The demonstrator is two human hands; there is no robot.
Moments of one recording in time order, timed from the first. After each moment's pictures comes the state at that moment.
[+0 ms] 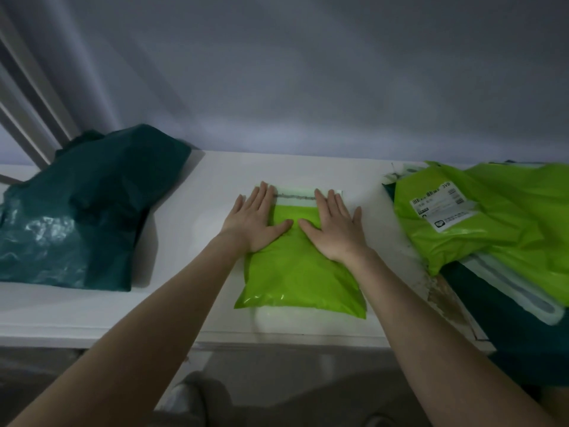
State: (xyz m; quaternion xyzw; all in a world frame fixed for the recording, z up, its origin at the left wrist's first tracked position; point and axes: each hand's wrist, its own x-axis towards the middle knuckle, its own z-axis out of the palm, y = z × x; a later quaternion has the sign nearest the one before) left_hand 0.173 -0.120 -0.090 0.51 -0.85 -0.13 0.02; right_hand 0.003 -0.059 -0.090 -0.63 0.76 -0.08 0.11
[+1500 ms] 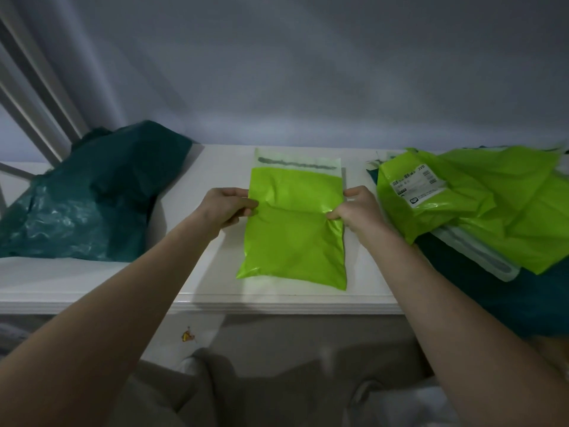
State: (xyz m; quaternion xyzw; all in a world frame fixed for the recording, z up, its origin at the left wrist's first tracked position) left_hand 0.209 -0.079 -0.039 0.56 -0.51 -0.59 0.30; right_hand -0.008 -0.008 -0.038 -0.34 0.78 -0.40 0.34
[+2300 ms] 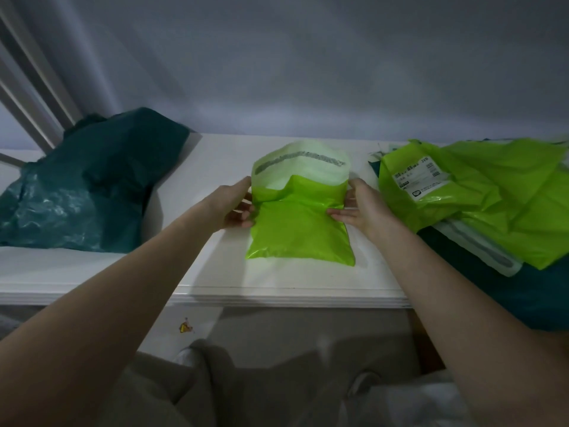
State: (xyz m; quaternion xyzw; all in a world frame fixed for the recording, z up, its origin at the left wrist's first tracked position) left_hand 0.200 -0.077 -0.039 0.59 -0.47 -0.63 0.21; right_hand -0.013 -0.010 -0.040 -0.19 0.68 -0.52 0.49
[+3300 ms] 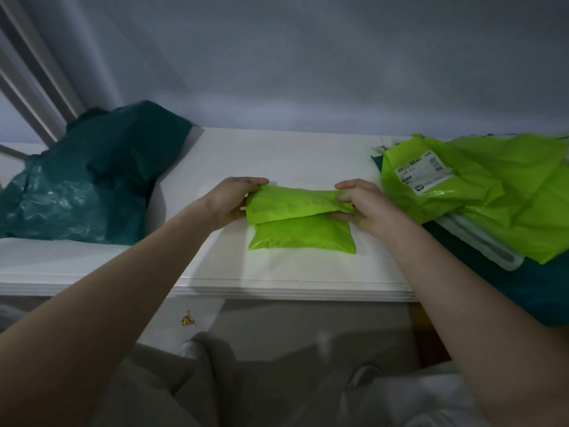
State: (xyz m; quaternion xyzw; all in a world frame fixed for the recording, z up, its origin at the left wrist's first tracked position) left_hand 0.202 -0.072 -0.045 0.49 -0.50 -0.67 0.26; right_hand -0.014 -0.005 -0.045 -0.27 0.65 -0.50 0.50
